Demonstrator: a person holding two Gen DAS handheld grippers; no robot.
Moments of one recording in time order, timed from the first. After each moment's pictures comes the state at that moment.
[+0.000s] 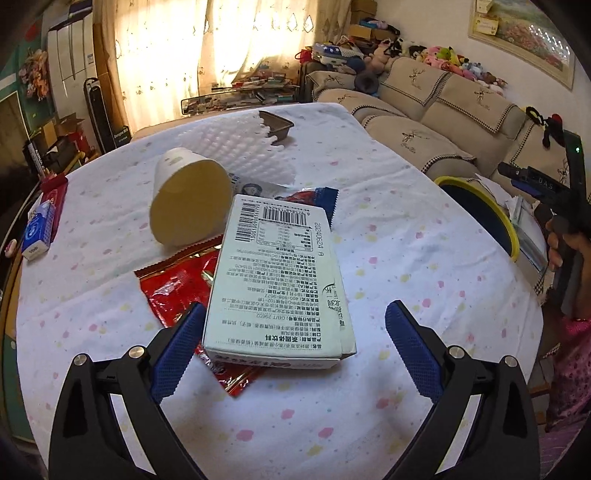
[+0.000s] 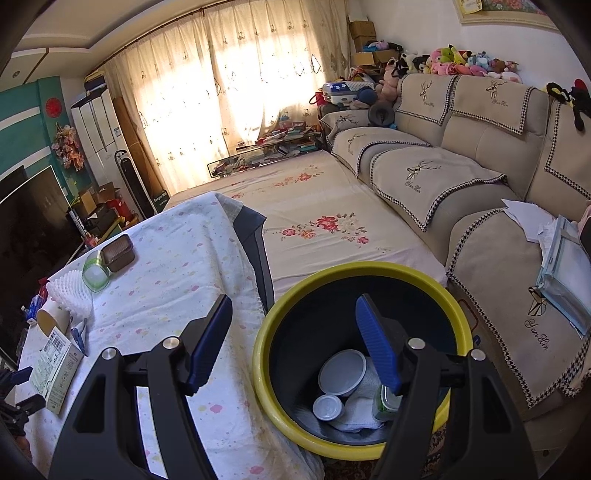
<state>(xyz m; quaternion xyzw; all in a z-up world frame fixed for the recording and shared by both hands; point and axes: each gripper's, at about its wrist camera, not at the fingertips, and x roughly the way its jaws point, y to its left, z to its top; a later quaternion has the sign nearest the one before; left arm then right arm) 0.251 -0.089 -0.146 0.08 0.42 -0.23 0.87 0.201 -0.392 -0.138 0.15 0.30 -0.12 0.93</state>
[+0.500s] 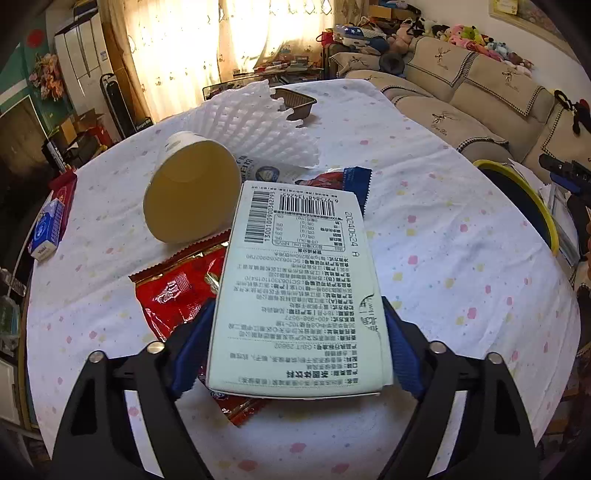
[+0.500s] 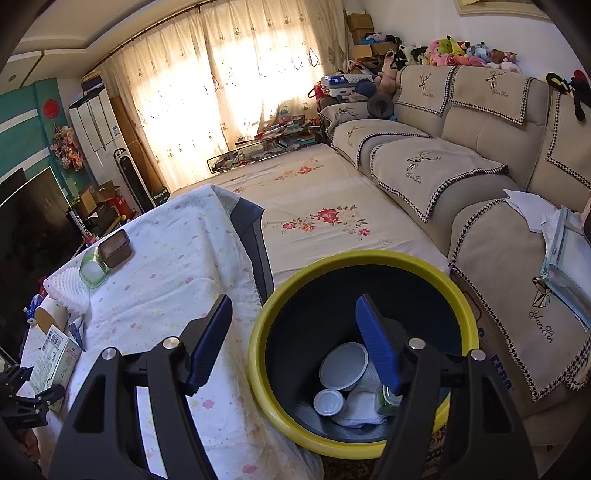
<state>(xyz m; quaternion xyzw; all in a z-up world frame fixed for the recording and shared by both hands) 0.276 -0.106 -0.169 0.11 0.45 -0.17 0.87 0.200 -0.398 -0.150 0.17 0.31 -0.11 0.93</state>
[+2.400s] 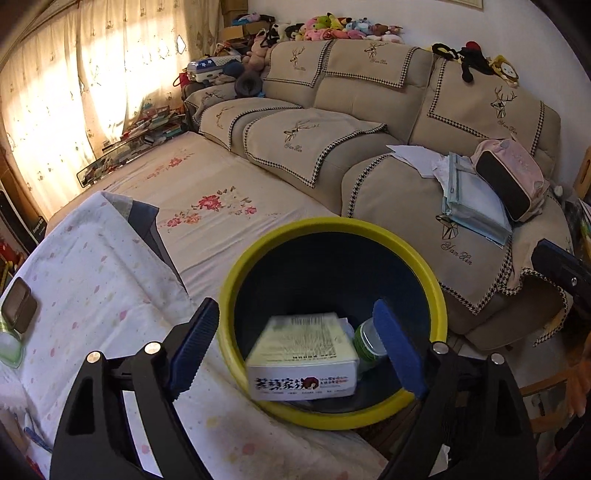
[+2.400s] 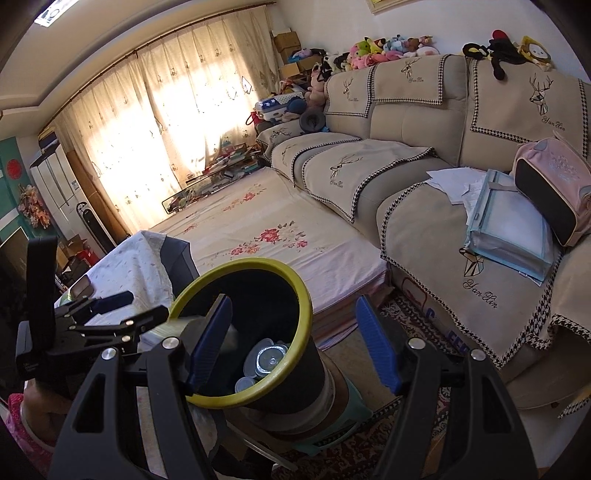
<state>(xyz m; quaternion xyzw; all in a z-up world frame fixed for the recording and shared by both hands) 0.267 -0.457 -0.139 0.19 0.36 -0.38 0.83 0.064 -0.505 -0.147 0.23 0.26 -0.20 0.92</state>
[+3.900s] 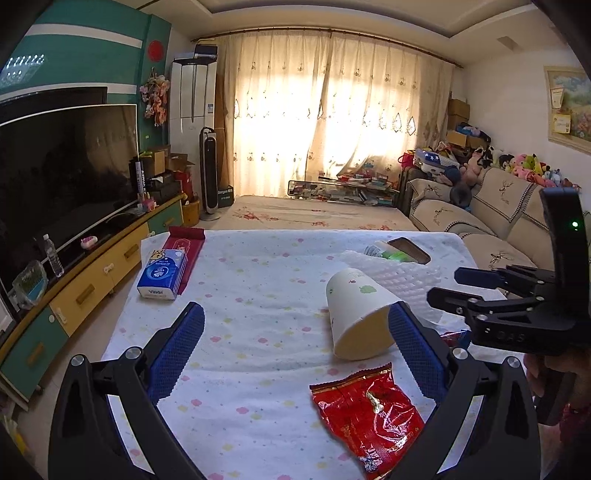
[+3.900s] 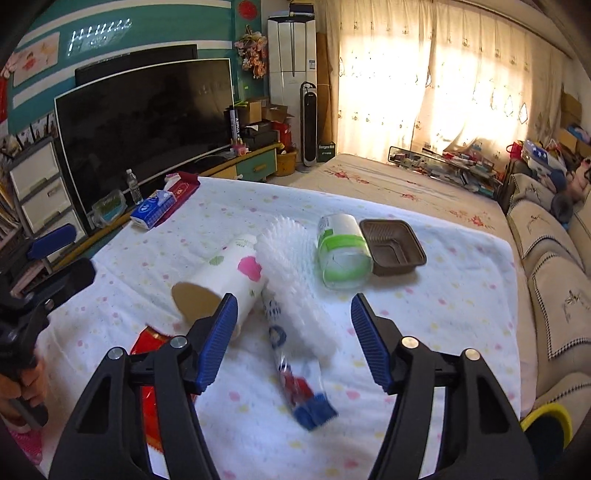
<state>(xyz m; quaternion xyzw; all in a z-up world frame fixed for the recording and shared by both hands) 0.284 0.023 -0.100 -0.01 0.25 -0.04 0.97 0.336 -0.108 -0.121 -0.06 0.32 0.19 0.92</state>
